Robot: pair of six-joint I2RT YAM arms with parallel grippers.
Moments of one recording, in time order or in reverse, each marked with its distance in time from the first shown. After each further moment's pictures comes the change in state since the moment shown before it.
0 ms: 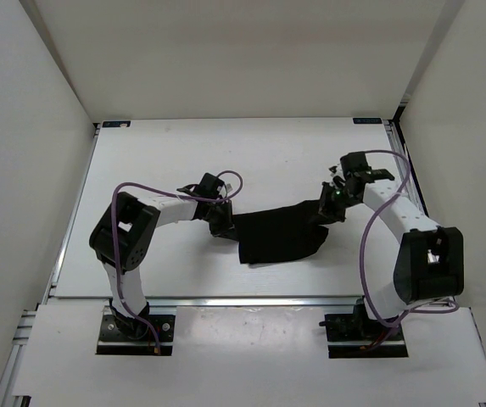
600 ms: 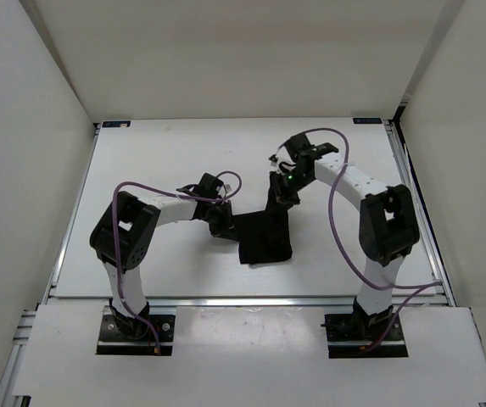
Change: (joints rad) left arm 0.006 0.005 -0.002 0.005 0.021 -0.016; right arm 0.281 0.375 0.422 -0.087 -0.192 -0.092
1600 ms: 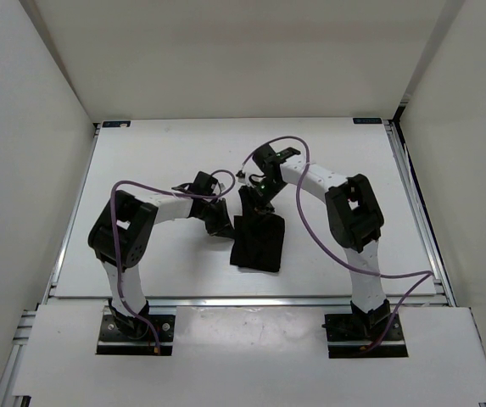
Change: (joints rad) left arm 0.047 0.004 -0.005 -0.005 0.021 -0.039; right arm 0.172 0.254 0.182 -0.097 -0.119 -0.145
